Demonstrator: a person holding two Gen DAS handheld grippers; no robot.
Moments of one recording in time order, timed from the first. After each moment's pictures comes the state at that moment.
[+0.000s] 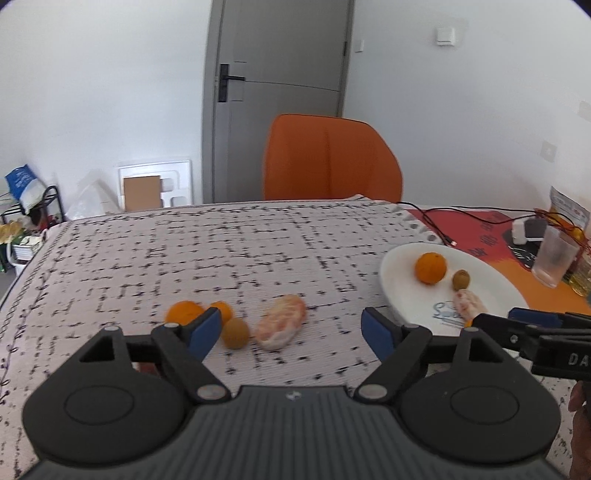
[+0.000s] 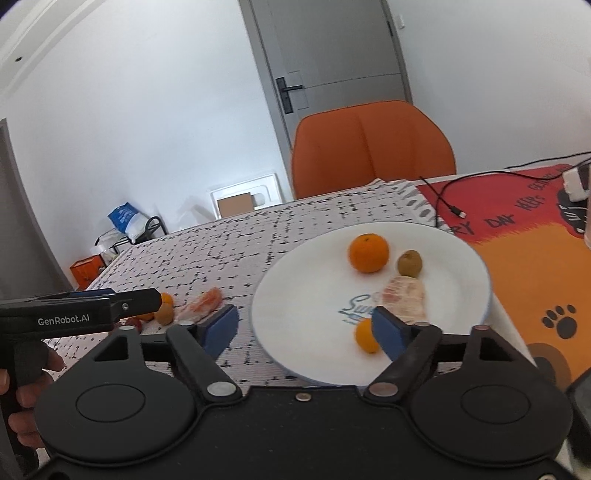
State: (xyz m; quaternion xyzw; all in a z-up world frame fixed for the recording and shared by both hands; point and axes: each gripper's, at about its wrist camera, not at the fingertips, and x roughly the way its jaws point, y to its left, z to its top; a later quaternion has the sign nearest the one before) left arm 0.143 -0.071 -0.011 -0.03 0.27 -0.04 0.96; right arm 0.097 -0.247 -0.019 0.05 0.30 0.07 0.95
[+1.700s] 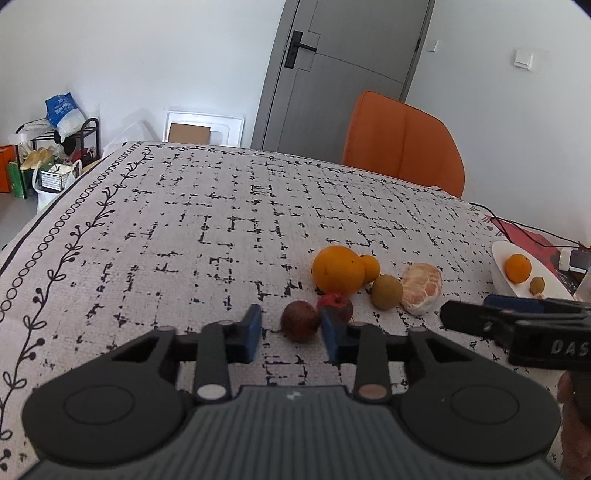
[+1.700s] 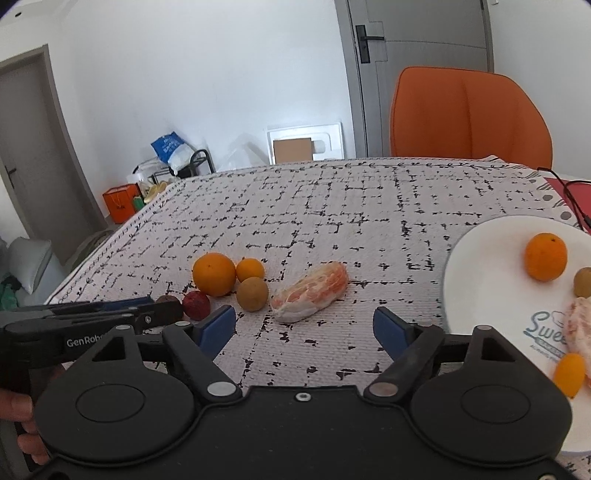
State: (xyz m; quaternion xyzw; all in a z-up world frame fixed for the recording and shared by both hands) left arm 0.152 0.039 -0.061 -0.12 0.31 0.00 0.94; right arm 0.162 -0.122 -0.055 -0.02 0.38 0.15 0.91
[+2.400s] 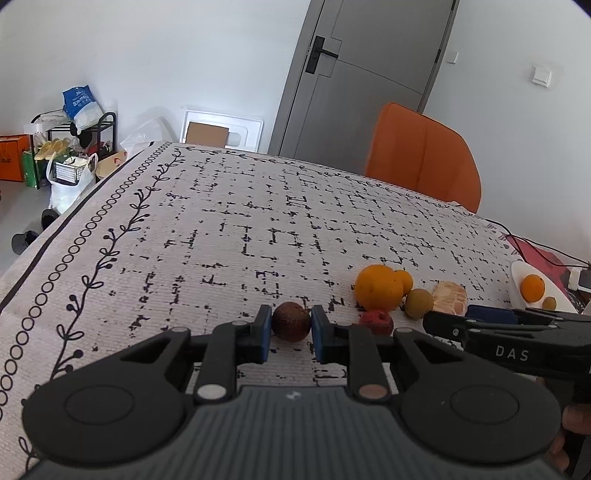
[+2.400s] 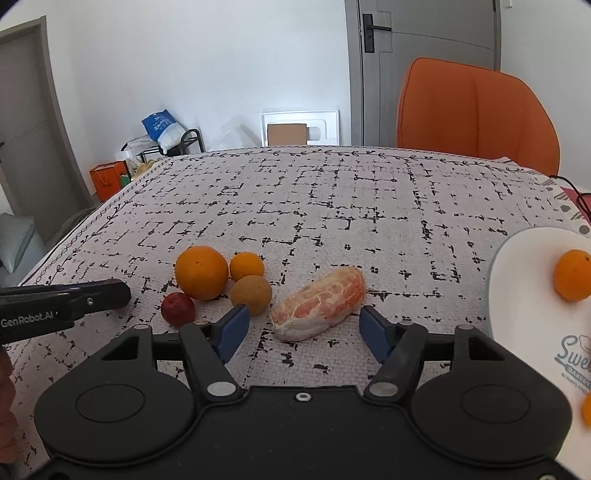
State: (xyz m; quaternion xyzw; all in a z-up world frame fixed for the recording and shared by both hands) left arm 0.149 0.067 -0.055 -0.14 0.31 0.03 0.94; right arm 0.188 -0.098 -0.074 -0.06 0.39 0.13 0.91
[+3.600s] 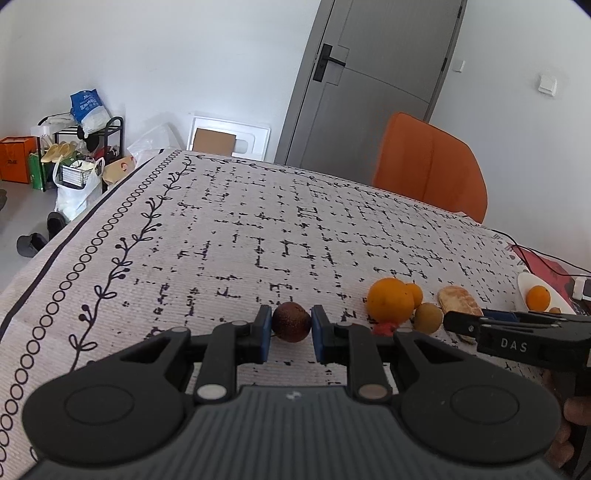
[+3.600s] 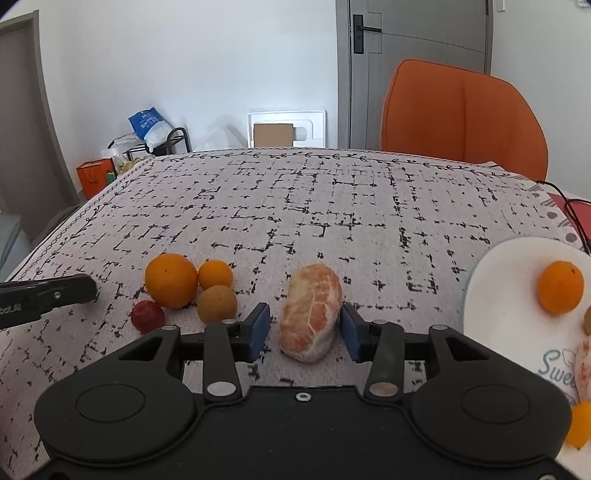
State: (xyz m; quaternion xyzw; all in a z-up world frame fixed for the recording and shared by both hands) left arm 0.150 0.077 -0.053 -0.14 0.30 0.04 0.94; right arm 0.200 -0.105 -0.073 -0.07 0.39 0.11 0.91
